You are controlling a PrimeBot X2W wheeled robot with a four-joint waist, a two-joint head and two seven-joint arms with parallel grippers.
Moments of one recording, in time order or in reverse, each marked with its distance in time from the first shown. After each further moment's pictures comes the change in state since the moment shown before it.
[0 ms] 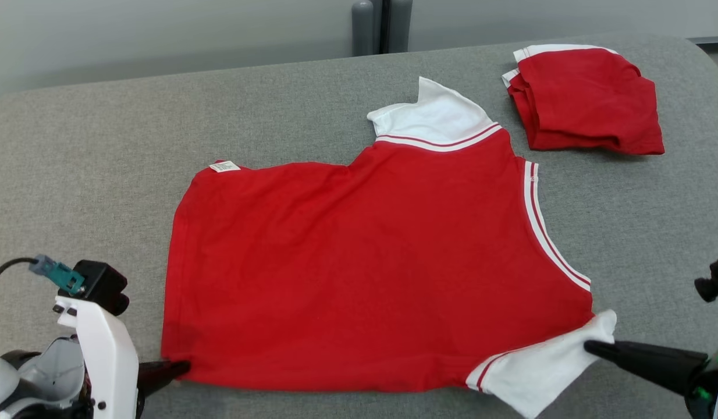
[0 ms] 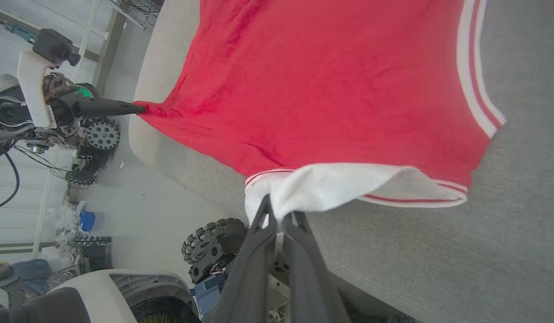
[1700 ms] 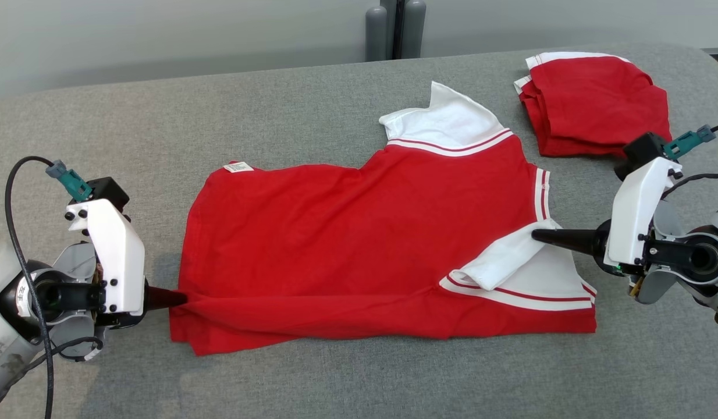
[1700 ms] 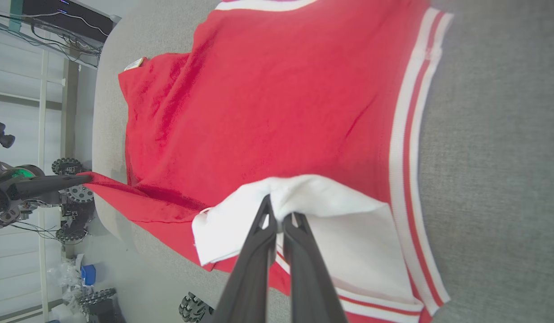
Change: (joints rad) left arm -0.284 -0.291 0.000 0.546 -0.091 -0.065 0.338; right arm -0.363 0.564 0.060 0.861 0.160 0.000 0.336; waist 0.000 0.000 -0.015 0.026
